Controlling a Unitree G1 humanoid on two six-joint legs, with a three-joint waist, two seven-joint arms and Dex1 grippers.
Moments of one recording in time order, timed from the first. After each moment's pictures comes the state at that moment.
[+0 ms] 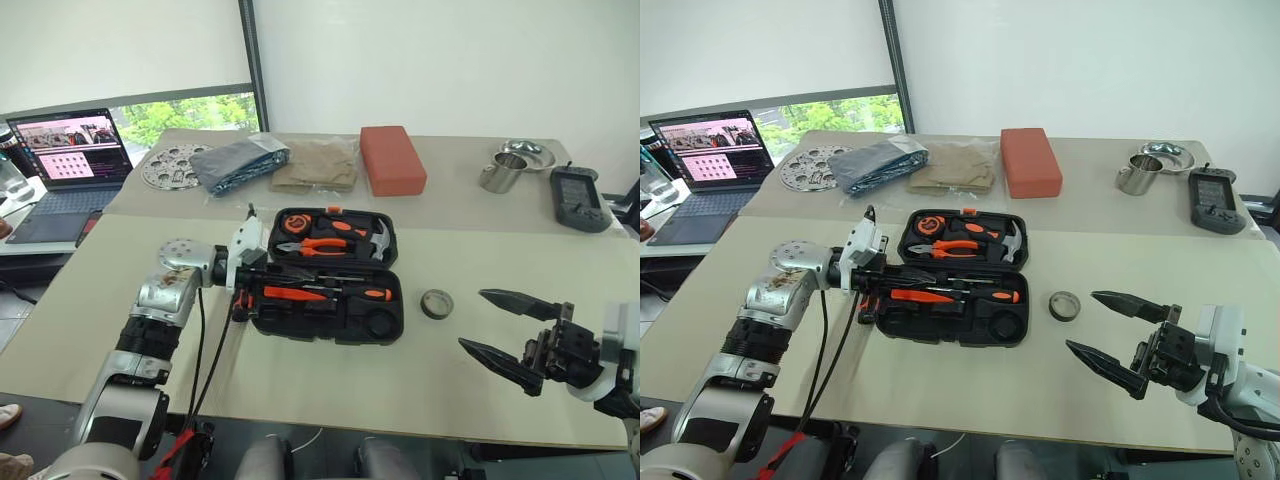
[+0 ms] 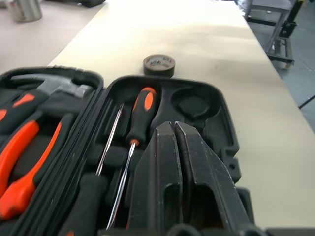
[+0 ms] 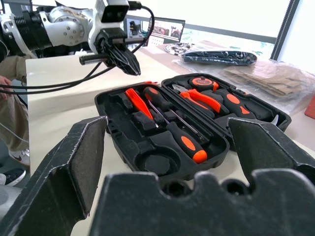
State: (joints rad) left arm -0.65 0.50 -0.13 0.41 -0.30 0.14 -1.45; right arm 0.29 -0.68 -0.48 -0.42 0.75 0.16 1.14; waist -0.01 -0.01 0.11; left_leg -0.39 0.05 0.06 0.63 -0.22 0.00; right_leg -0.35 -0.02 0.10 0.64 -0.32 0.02
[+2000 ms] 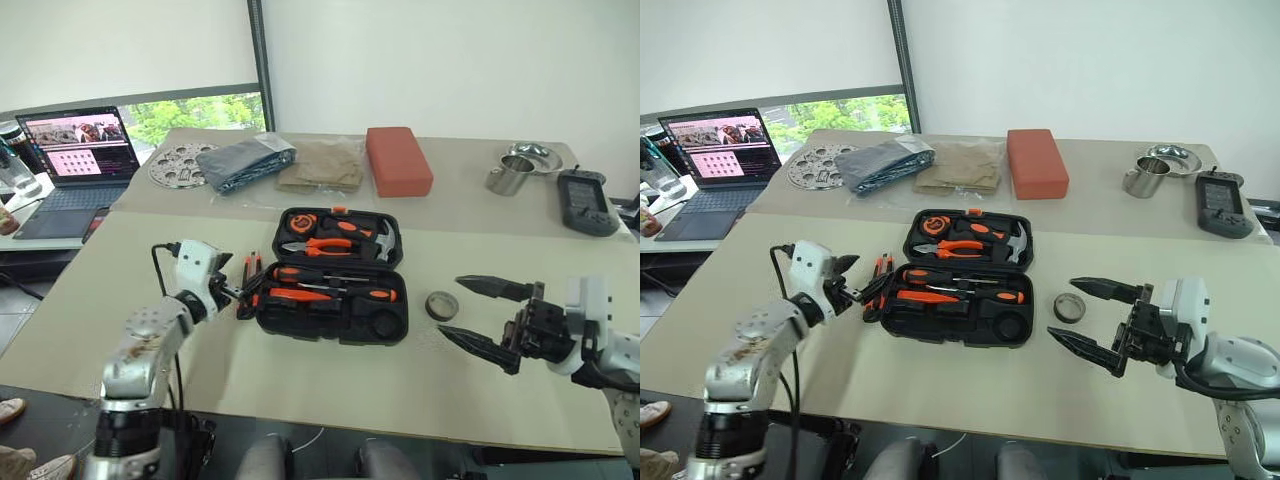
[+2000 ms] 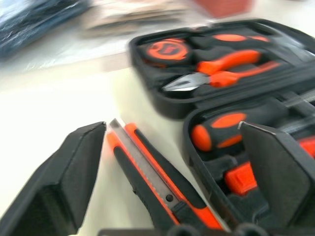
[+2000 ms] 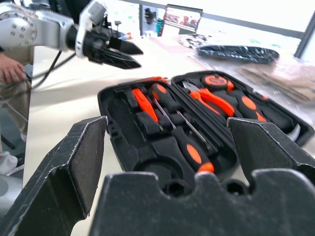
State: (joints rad) left arm -0.19 0.30 0.17 -0.30 -0.22 0.68 -0.38; right arm 0.14 -0.74 -0.37 -0.40 0.70 0.25 1.12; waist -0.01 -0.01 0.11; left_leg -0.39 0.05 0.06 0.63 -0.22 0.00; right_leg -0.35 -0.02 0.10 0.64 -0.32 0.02
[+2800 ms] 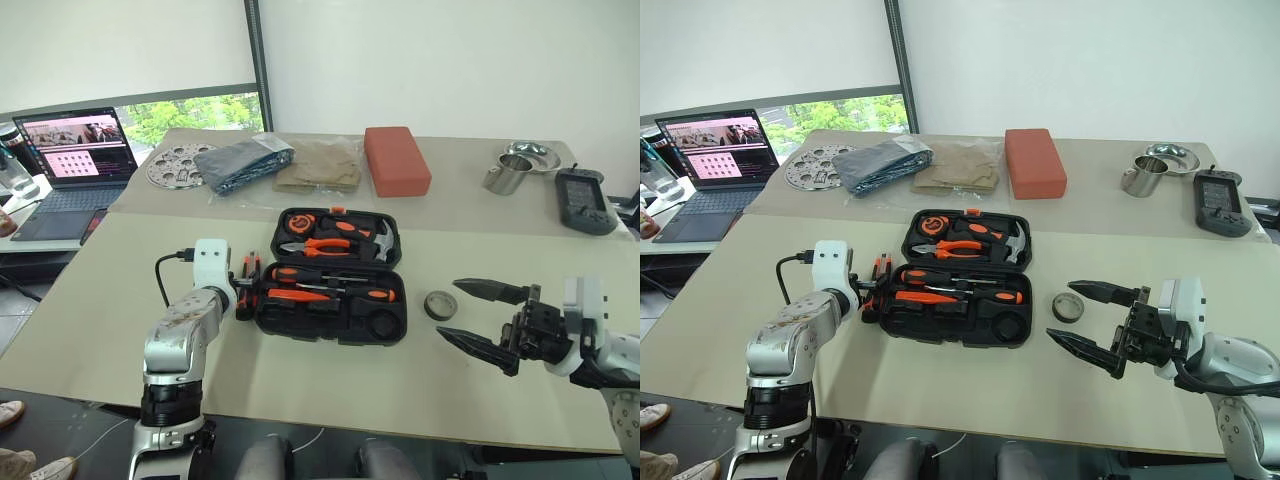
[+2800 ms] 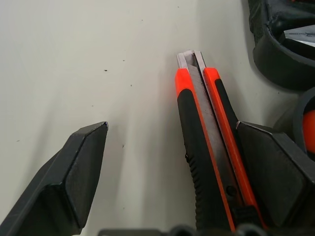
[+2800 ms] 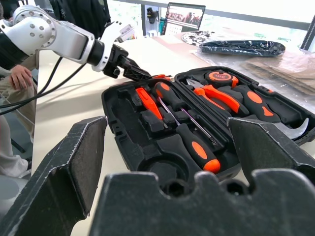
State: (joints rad) left arm -0.37 0.20 0.15 -0.19 -0.16 1.03 -0.10; right arm 0.15 -0.74 -0.37 -0.39 0.71 0.27 1.11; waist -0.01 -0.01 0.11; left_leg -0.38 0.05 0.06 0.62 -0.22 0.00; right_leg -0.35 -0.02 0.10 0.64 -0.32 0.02
